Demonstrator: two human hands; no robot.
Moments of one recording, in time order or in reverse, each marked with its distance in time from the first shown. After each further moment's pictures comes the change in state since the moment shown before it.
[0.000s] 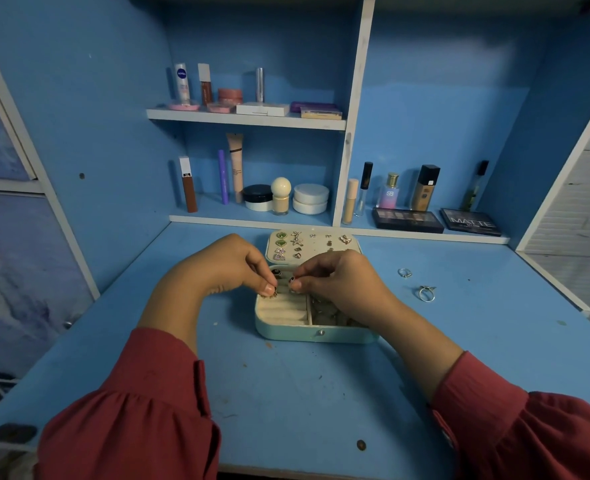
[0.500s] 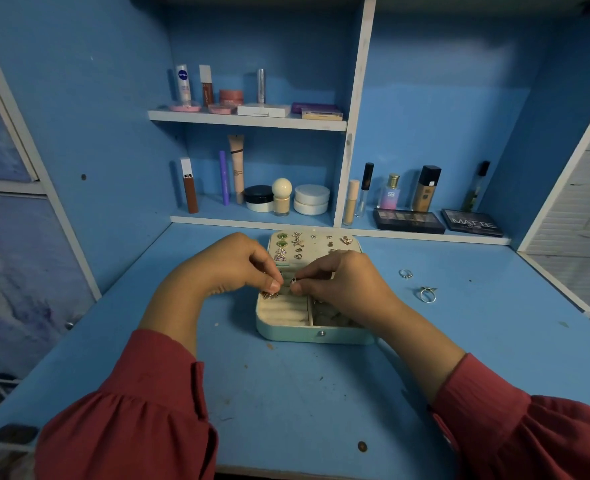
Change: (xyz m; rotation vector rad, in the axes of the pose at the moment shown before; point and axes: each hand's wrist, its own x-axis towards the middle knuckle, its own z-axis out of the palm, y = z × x) left_hand 0.001 0.002 0.000 0.022 0.011 0.116; right_hand -0.005 -0.005 -0.002 -0.149 0.030 -0.106
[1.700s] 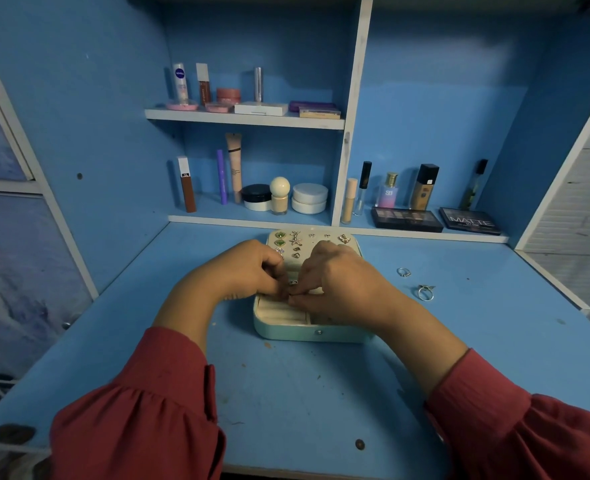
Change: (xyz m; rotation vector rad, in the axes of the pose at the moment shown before) left_hand 0.012 -0.003 0.017 0.074 -0.031 0.034; right_hand 0.005 0.003 -0.002 -0.508 -0.063 -0.539
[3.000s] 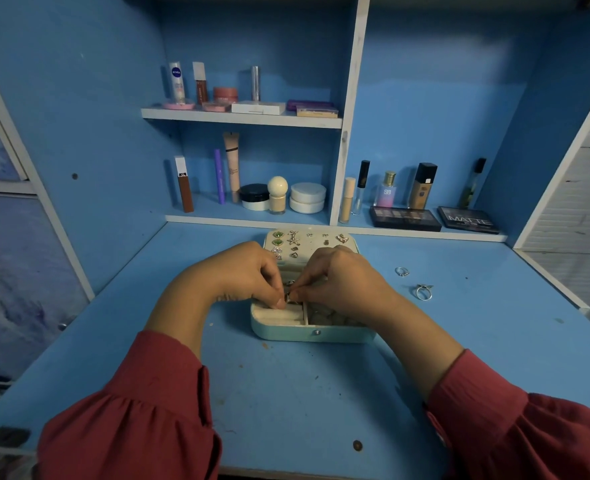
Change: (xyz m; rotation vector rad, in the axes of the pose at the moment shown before) left_hand -0.009 0.011 -0.004 0.070 -0.082 0.003; right_hand 0.000 0.005 0.002 0.257 -0.056 0.381
